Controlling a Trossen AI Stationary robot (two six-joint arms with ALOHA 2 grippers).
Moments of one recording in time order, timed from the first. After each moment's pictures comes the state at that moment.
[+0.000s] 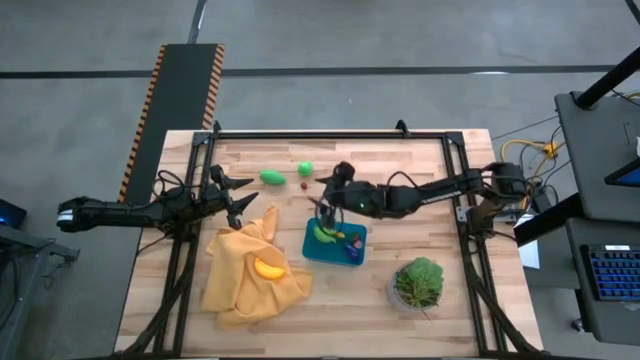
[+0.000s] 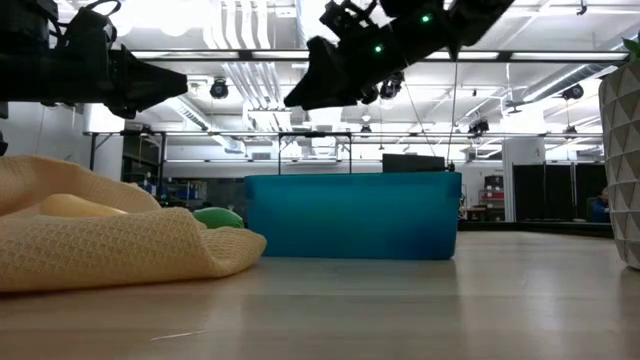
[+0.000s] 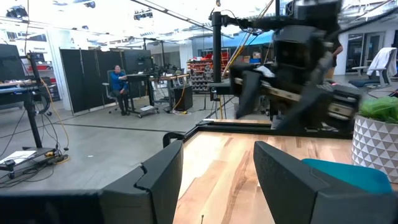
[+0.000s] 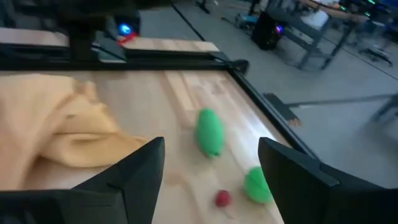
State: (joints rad) left arm 0.06 0.37 0.01 0.46 -0.31 0.11; right arm 0.00 1.72 1.05 0.32 0.42 -0.08
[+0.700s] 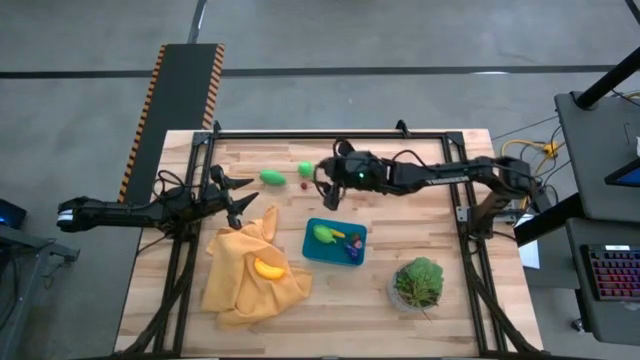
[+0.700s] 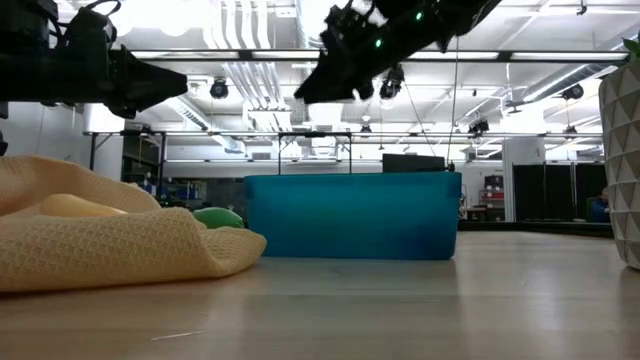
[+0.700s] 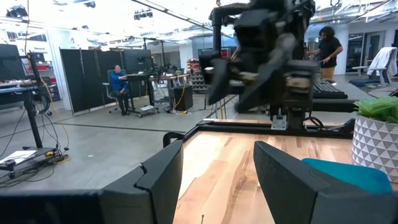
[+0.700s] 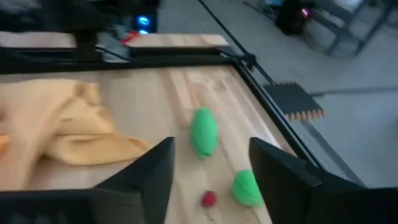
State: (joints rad) left arm 0.06 0.37 0.01 0.46 -0.32 0.11; right arm -0.14 1.67 1.15 0.11 0.18 -0.08
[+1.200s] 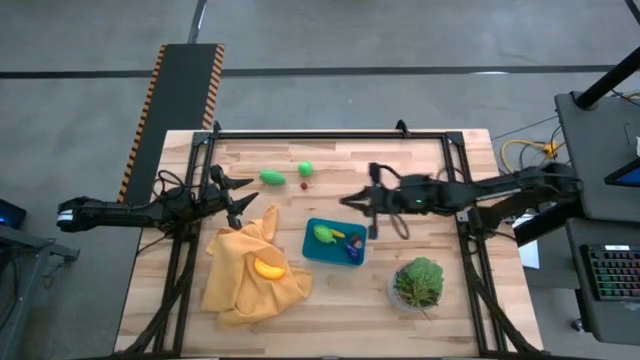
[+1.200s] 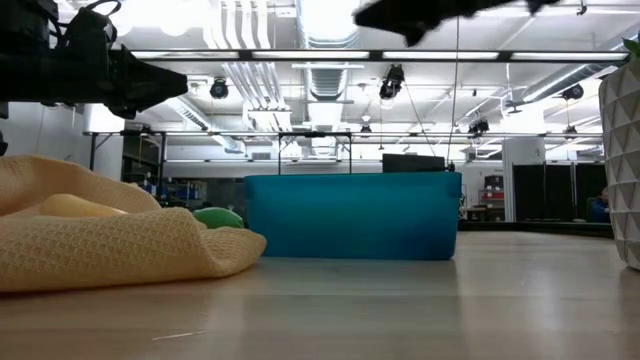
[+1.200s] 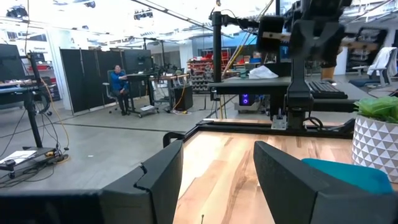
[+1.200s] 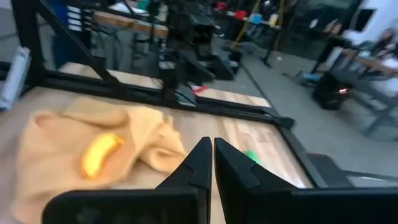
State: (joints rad) left arm 0.06 0.37 0.01 0.46 -0.32 0.11; right arm 0.07 1.27 0.83 0.25 0.15 -0.20
